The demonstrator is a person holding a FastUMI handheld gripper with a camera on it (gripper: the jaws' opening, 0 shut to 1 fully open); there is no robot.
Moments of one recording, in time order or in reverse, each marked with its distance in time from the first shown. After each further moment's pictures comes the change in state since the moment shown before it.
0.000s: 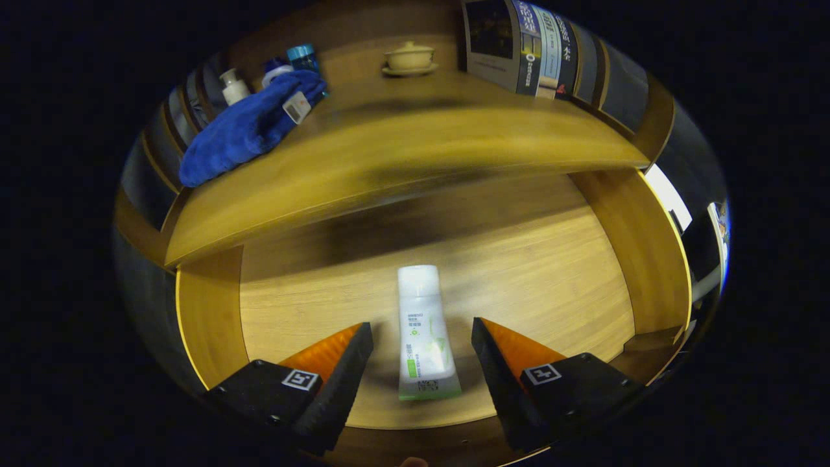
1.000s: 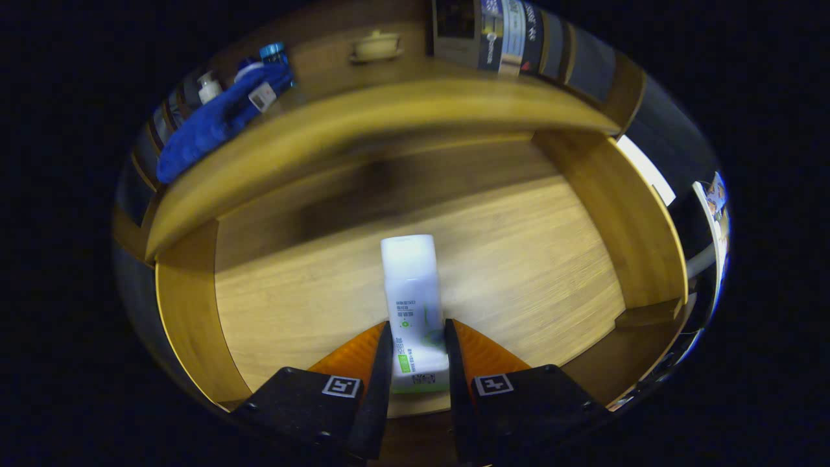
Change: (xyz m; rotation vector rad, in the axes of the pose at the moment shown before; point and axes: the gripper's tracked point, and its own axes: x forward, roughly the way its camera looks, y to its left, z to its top) arm -0.089 0.036 -0.003 0.079 -0.127 -0.084
